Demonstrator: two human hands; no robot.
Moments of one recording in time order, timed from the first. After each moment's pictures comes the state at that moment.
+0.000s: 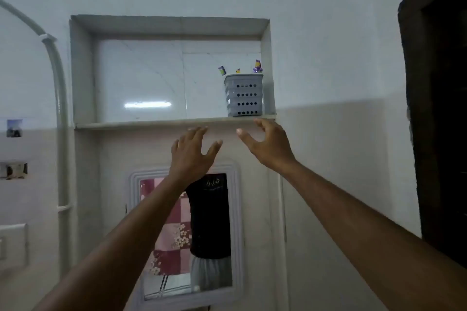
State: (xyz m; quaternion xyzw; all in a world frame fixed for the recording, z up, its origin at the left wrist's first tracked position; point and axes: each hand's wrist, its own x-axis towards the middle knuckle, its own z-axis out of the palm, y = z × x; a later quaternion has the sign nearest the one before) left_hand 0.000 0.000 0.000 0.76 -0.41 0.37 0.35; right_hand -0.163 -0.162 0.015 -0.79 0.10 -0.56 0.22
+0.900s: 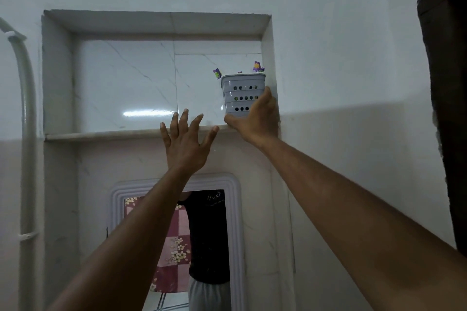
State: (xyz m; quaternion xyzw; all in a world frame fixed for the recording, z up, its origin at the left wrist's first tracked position) left_hand 0.052 -0.058 0.050 0.76 -0.33 0.44 0.34; right_hand -0.082 -0.189 0.098 -0.74 0.17 -0.62 0.21
